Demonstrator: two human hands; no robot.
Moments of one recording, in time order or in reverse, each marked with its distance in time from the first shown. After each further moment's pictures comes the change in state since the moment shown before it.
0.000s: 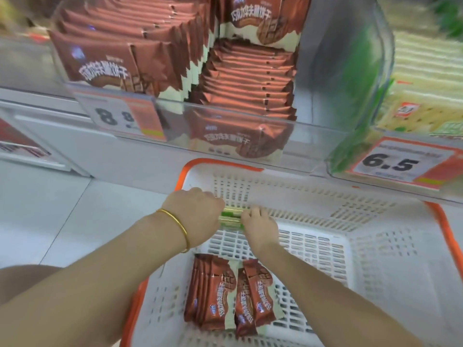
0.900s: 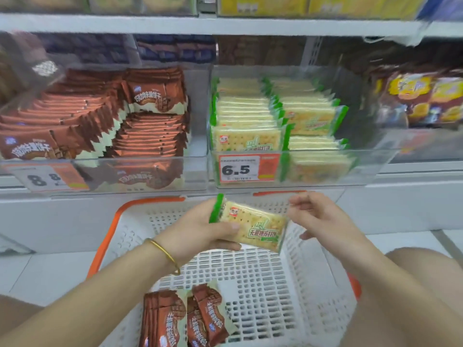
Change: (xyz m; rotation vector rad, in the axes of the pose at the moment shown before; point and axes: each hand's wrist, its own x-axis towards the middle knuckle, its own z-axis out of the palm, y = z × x) left_hand -0.040 0.132 -0.084 -1.707 -0.075 0.235; right_hand -0.238 0.154 -0.165 1.320 0.451 0.307
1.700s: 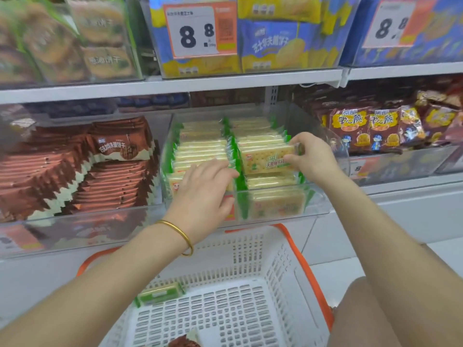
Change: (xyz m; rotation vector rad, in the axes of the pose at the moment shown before) left_hand 0.071 0.080 0.045 1.415 0.405 0.685; right_hand 0.123 -0.066 -0.100 -0.483 0.388 -0.272
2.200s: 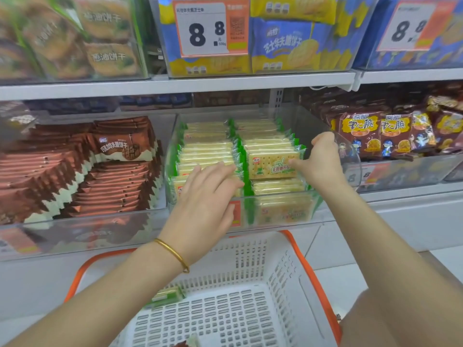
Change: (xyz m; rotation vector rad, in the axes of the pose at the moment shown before) left_hand -0.014 -0.011 0.004 -0.042 0.116 0.129; right_hand 0.002 -0.011 0.011 0.036 0.129 0.163
